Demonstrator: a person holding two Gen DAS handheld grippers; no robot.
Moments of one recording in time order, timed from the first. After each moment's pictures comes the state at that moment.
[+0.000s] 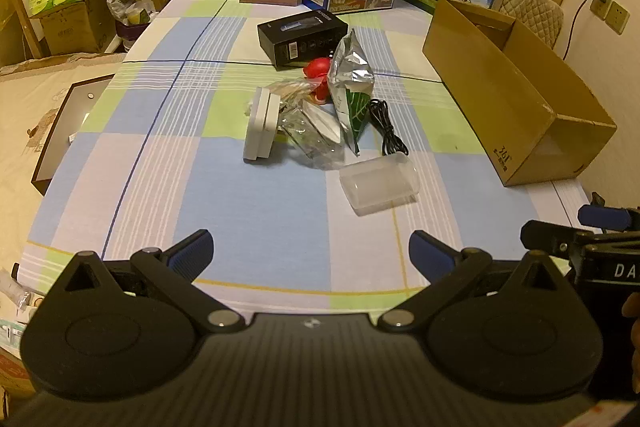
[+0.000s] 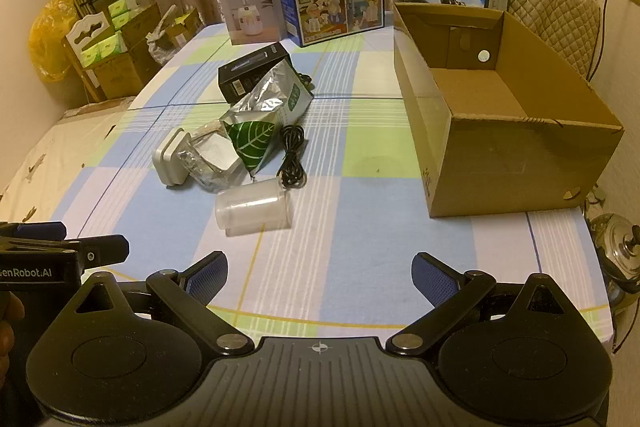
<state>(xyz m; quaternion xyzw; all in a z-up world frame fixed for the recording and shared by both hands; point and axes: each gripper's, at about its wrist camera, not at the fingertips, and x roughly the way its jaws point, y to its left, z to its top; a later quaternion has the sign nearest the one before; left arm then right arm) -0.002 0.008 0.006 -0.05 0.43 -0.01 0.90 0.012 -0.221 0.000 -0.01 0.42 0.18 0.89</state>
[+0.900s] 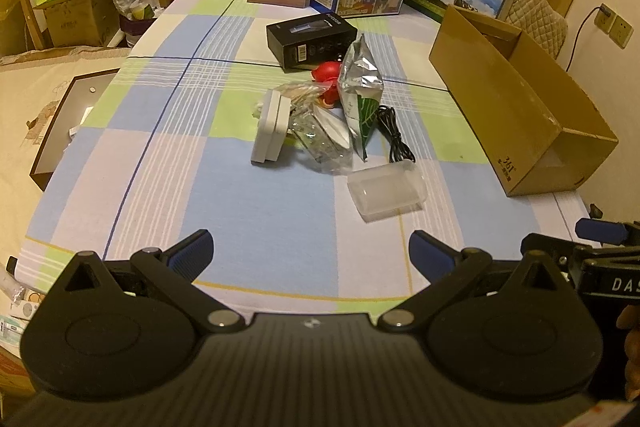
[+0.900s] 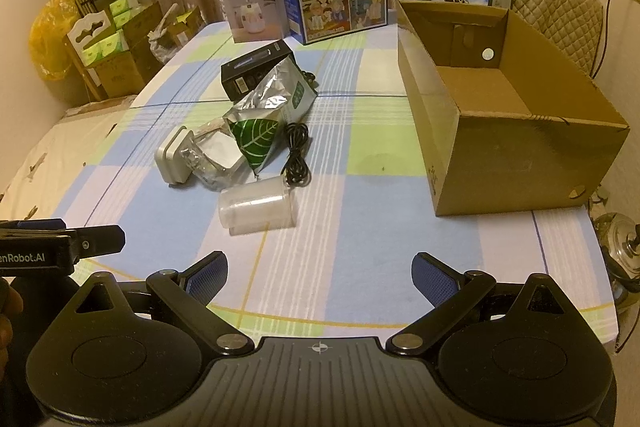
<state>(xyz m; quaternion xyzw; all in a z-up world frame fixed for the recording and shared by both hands) 0.001 0.020 0.006 -0.07 0.43 -0.01 0.90 0.013 -0.217 -0.002 -0.01 0.42 0.18 0.89</state>
